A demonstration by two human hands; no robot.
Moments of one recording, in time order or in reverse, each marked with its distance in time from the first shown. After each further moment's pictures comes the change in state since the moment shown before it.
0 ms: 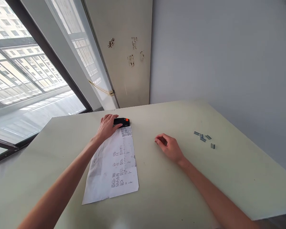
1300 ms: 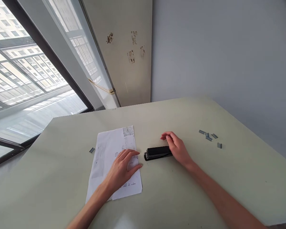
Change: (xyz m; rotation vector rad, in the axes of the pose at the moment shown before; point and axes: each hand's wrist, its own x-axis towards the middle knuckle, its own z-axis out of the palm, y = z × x) left_hand -0.151 0.095 0.015 -0.361 -0.156 0.133; right_hand -0.008 -0.002 -0.005 0.071 0.096 0.094
